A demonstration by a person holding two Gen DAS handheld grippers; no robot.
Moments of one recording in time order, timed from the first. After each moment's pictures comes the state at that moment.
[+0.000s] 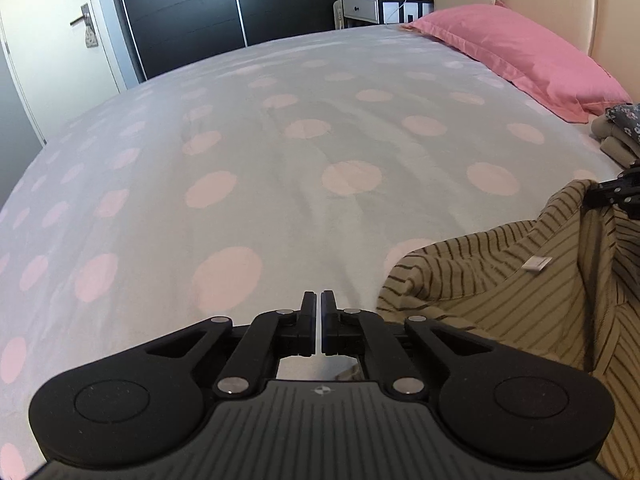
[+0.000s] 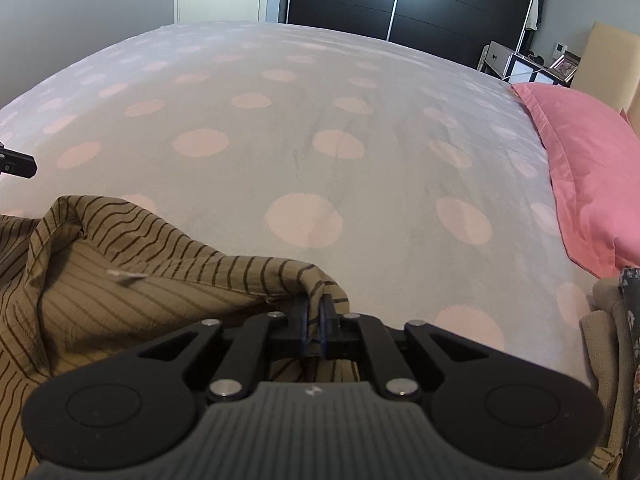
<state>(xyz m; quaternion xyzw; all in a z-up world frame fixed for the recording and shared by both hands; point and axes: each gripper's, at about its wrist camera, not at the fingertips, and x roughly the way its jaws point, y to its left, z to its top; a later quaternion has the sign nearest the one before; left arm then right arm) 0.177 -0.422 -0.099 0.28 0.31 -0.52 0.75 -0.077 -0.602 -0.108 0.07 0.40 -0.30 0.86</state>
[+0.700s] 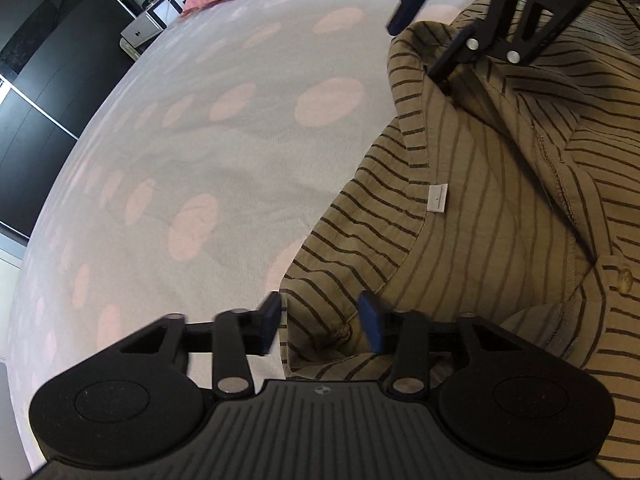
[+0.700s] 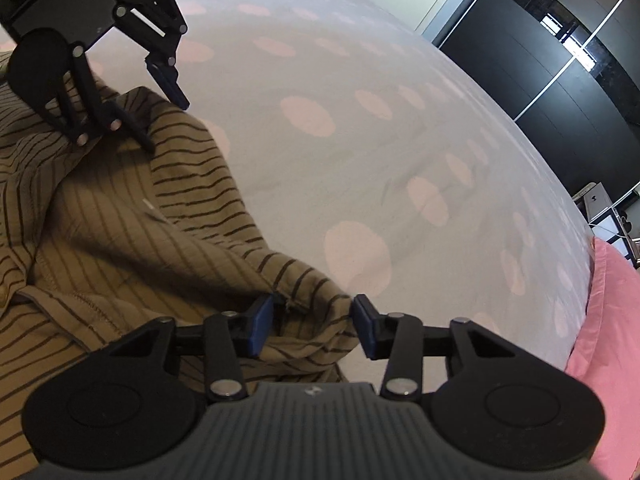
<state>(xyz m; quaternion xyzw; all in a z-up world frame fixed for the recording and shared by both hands) 0.107 -0.488 -0.153 0.54 0.15 -0.62 0.55 -0.045 -0.595 -0.113 -0.17 0.47 -0.12 0.86</state>
